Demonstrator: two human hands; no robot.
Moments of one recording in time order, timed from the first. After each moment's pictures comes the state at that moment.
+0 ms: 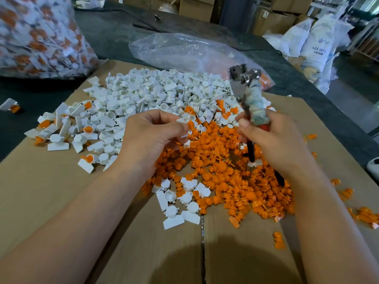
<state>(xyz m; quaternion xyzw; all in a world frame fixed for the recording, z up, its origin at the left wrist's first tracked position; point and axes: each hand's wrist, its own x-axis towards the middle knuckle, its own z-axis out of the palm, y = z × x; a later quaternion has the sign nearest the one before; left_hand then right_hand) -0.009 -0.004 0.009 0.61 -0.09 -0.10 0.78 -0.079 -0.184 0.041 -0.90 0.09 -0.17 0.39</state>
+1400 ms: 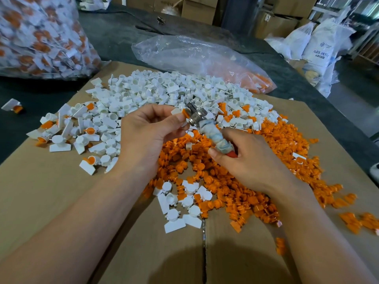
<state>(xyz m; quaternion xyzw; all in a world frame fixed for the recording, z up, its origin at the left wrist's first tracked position) -0.004 -0.008 0.006 0.51 -0.10 -0.04 0.85 -0.075 -0.163 0.023 -0.97 -0.03 -0.08 0.24</state>
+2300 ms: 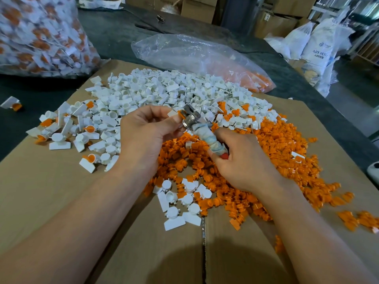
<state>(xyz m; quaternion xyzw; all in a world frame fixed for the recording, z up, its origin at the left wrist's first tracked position) -0.003 -0.008 0.003 0.54 -0.07 -0.02 0.84 -0.070 -0.155 0.015 -0.97 -0.02 -0.10 0.22</state>
